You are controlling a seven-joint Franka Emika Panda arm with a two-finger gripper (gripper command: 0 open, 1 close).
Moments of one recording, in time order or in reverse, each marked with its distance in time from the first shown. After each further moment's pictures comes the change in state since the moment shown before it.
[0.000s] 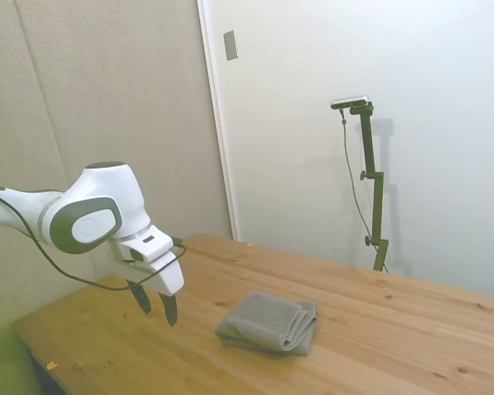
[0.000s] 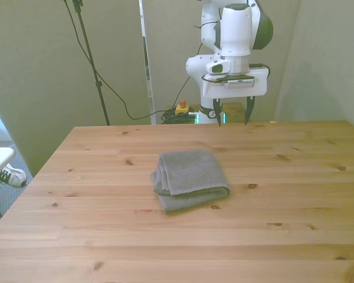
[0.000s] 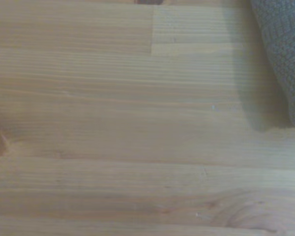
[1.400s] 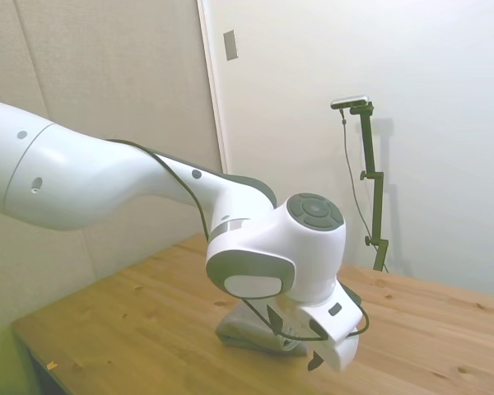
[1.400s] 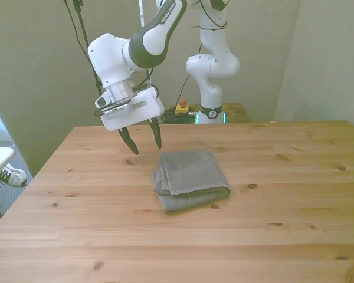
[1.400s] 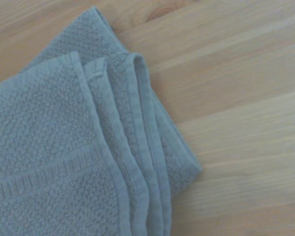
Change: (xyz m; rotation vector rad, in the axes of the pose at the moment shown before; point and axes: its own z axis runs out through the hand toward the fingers) arm 0.277 0.198 0.050 0.342 -0.157 0.271
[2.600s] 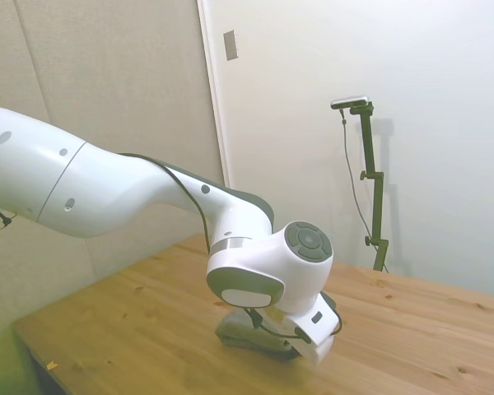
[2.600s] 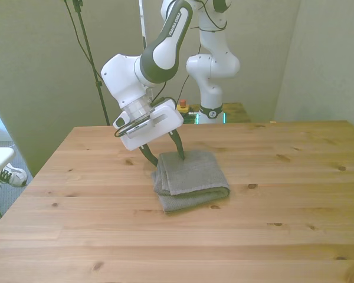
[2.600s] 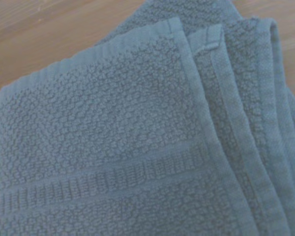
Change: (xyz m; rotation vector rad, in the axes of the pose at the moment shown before) arm -0.025 -0.028 0.059 0.052 -0.097 -0.083
